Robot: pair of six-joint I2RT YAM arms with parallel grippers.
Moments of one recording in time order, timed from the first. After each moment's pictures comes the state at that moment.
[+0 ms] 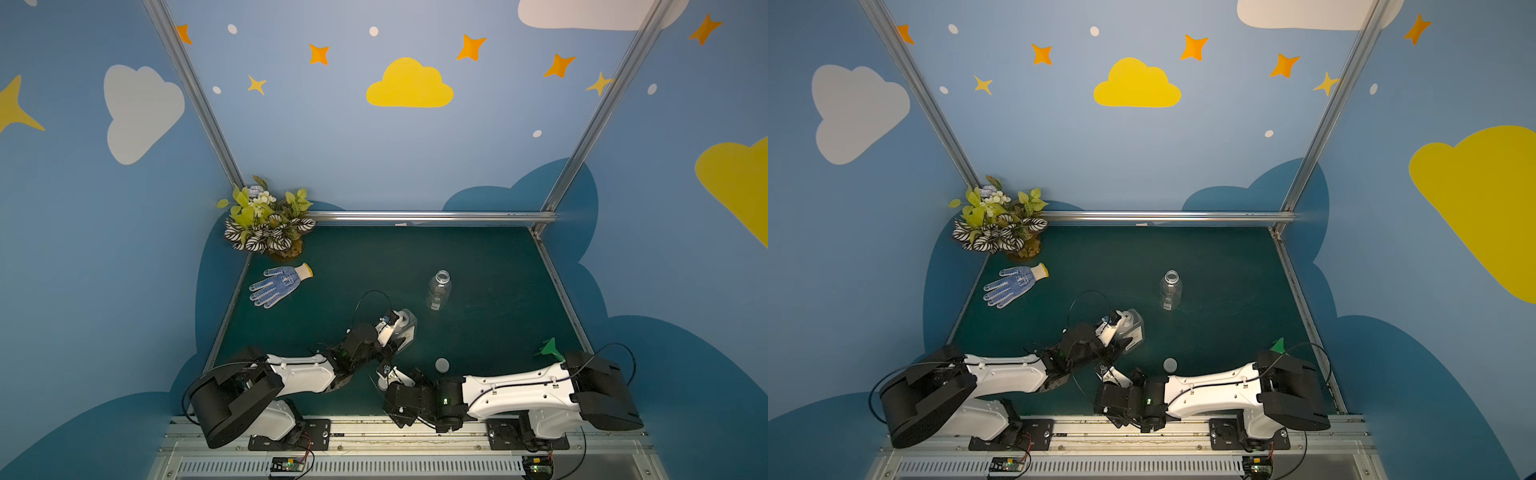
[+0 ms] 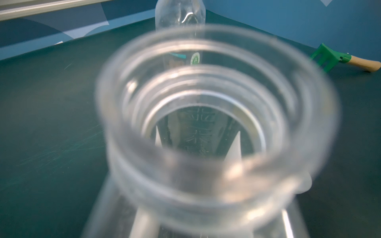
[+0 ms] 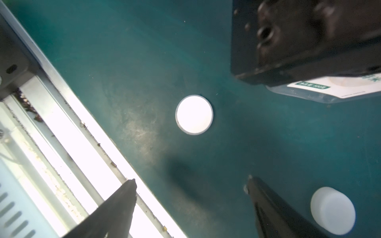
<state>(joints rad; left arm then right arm) -0.85 1.41 0.37 0.56 -0.04 -0.07 1.57 1.51 0.86 -0.45 0.38 0.55</state>
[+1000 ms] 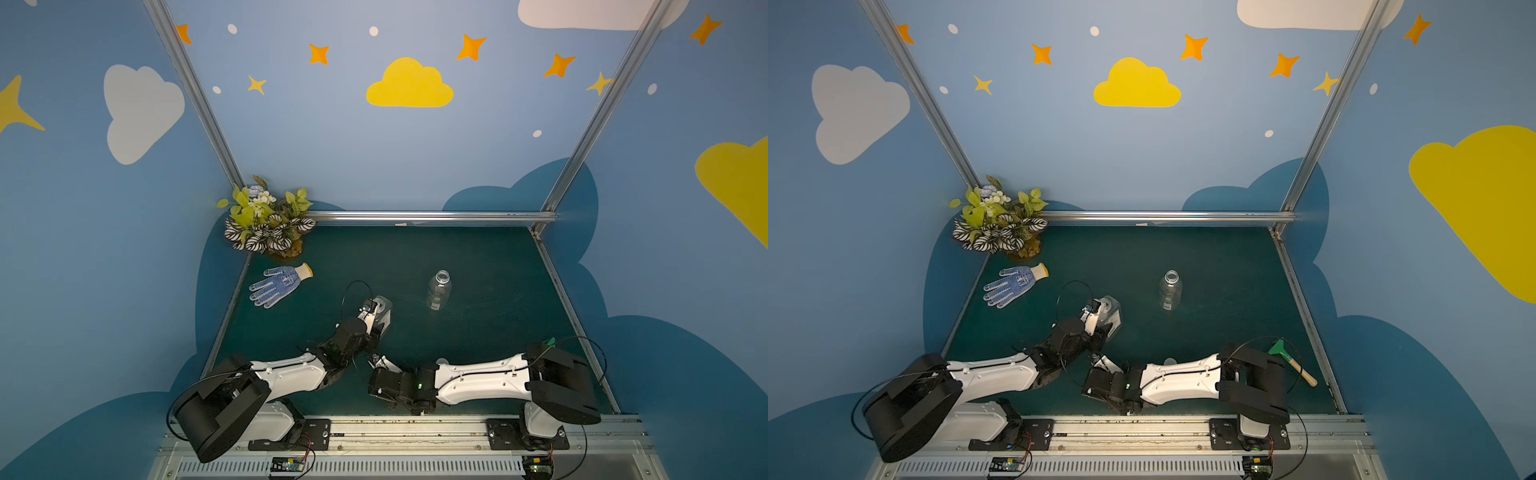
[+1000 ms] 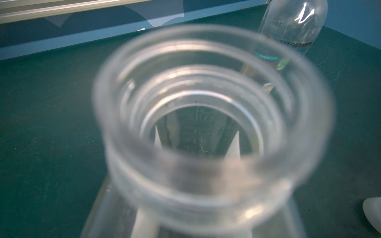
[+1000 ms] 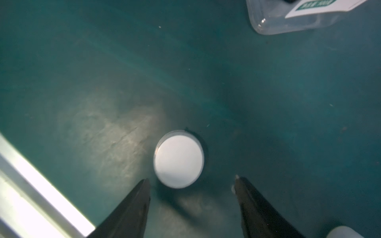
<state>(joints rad) -0.74 1.32 0.35 0.45 -0.21 -0.15 1.45 1.73 0.99 -0.45 0.35 0.52</state>
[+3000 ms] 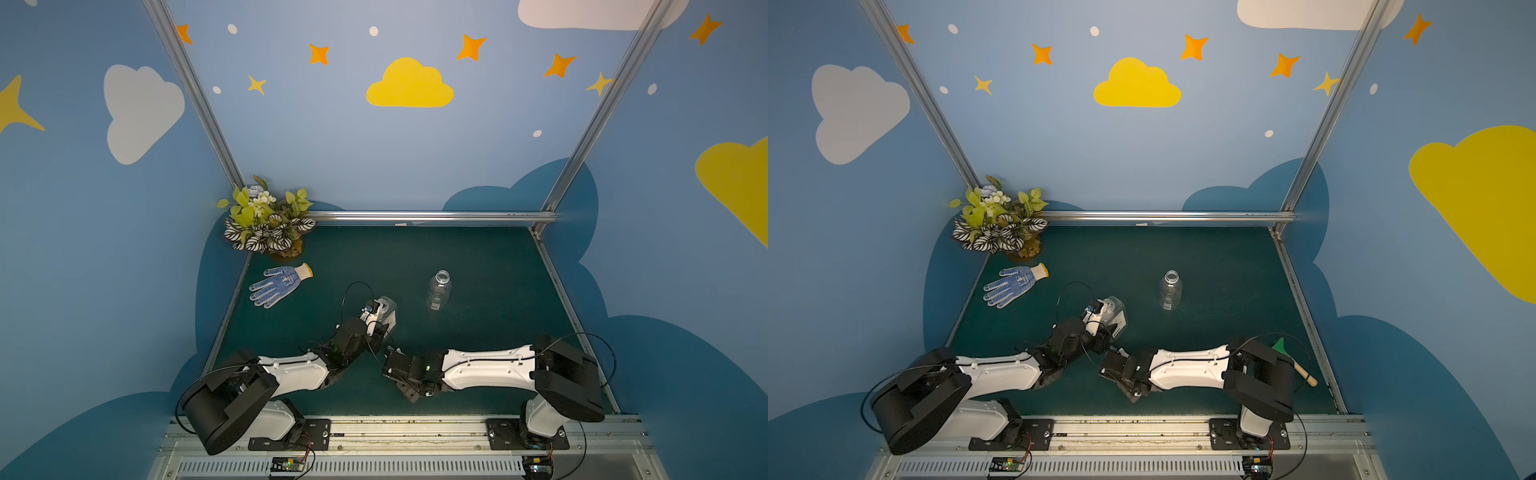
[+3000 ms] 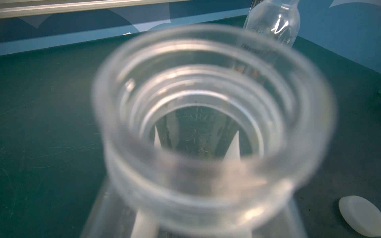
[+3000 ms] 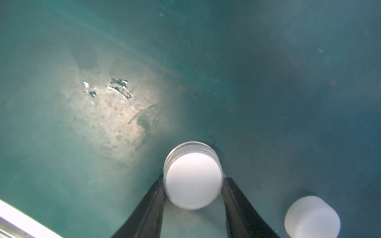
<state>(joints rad) -0.74 1.37 0.34 0.54 -0.14 -0.16 1.33 1.68 0.95 -0.60 0.23 0.44</state>
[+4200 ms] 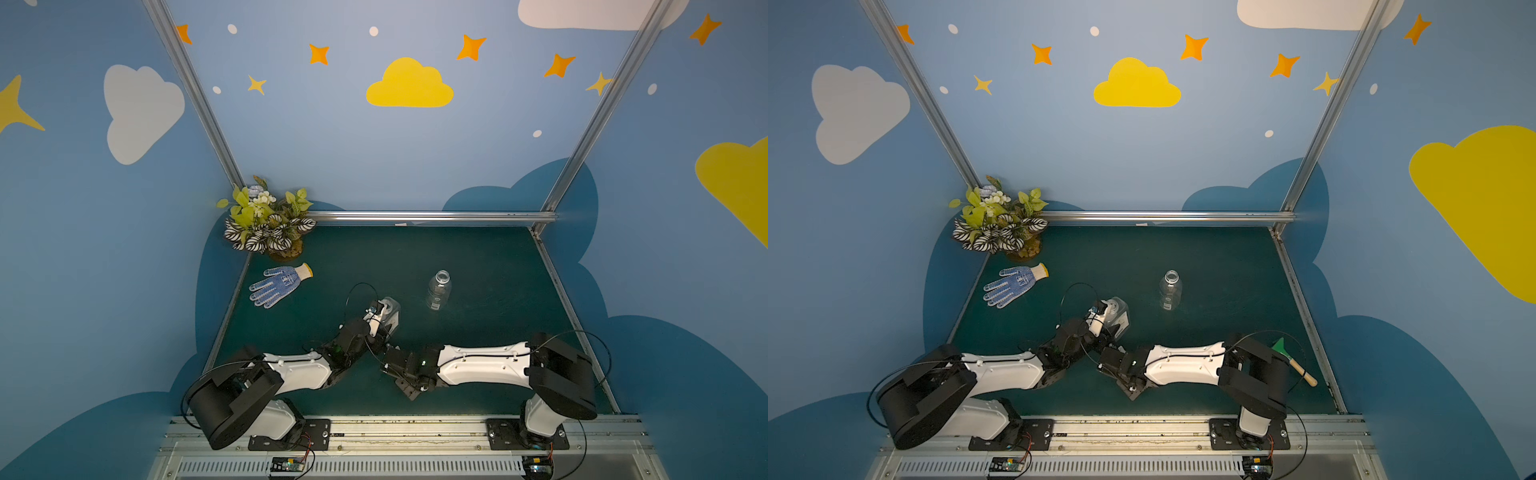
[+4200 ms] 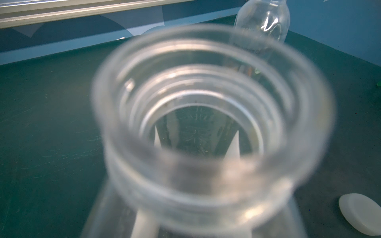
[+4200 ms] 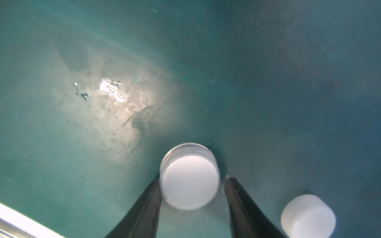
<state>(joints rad) -0.77 1.40 0.35 0.57 -0.15 -0.13 1.31 1.71 0.99 -0.66 0.21 0.44</state>
